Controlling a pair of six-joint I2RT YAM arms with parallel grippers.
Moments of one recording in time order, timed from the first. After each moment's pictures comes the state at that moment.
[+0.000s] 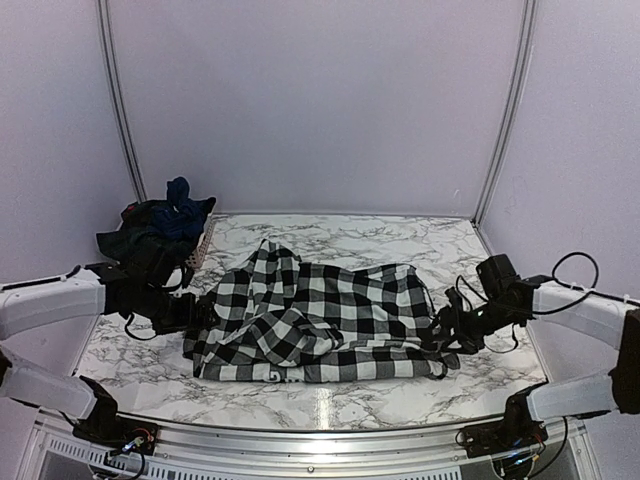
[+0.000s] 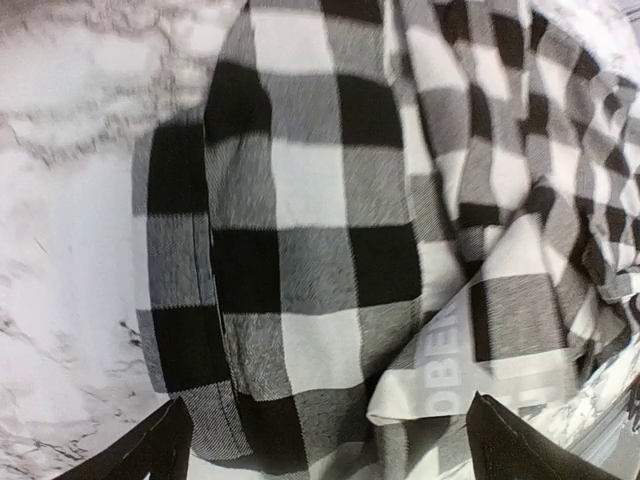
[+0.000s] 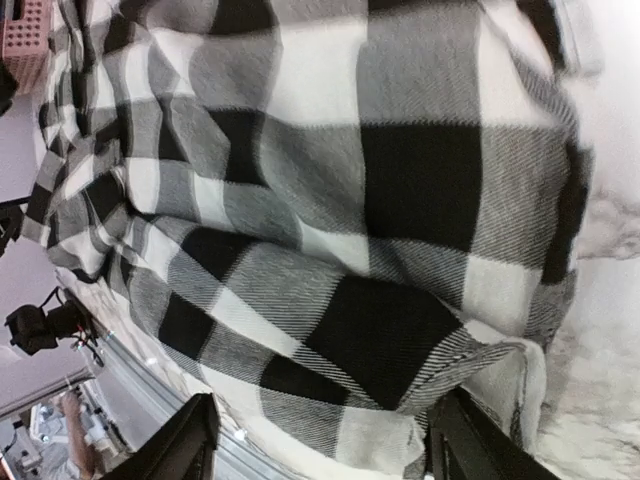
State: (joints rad) left arm -0.50 1.26 0.68 -0.49 0.15 -0.55; right arm 0.23 1.21 0.58 -0.59 -0.59 0.46
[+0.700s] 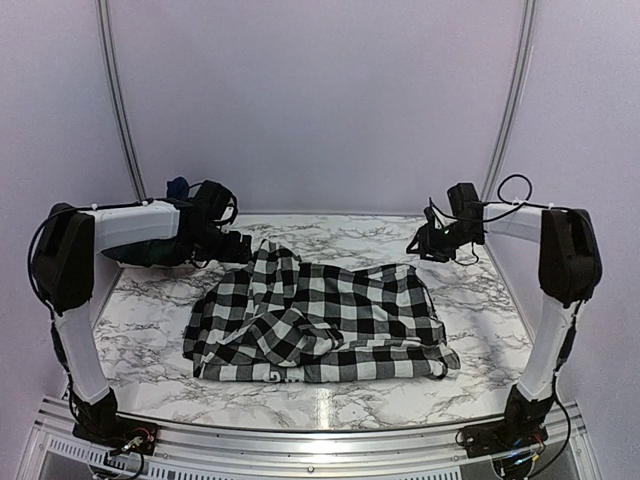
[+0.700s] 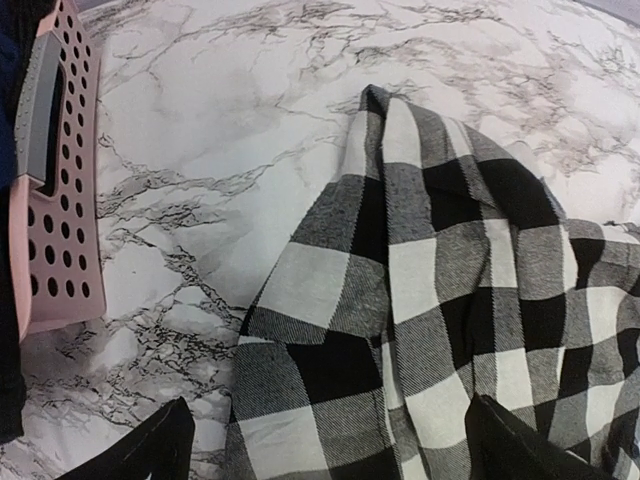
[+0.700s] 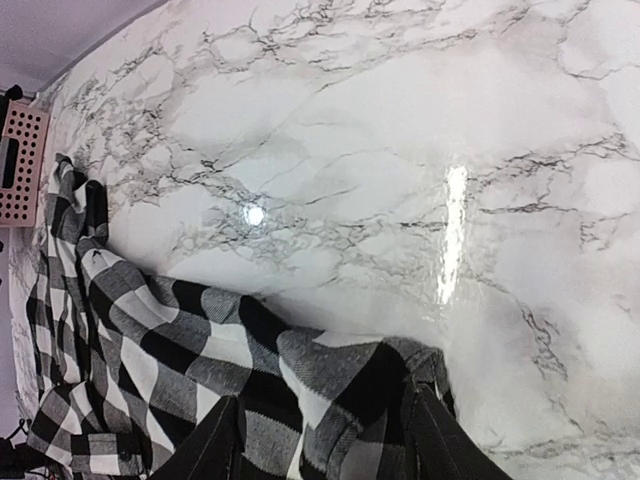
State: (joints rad) left arm -0.45 1.89 1.42 -0.51 -0.06 -0.28; right arm 0.14 1.92 1.42 -0.49 -0.44 0.27
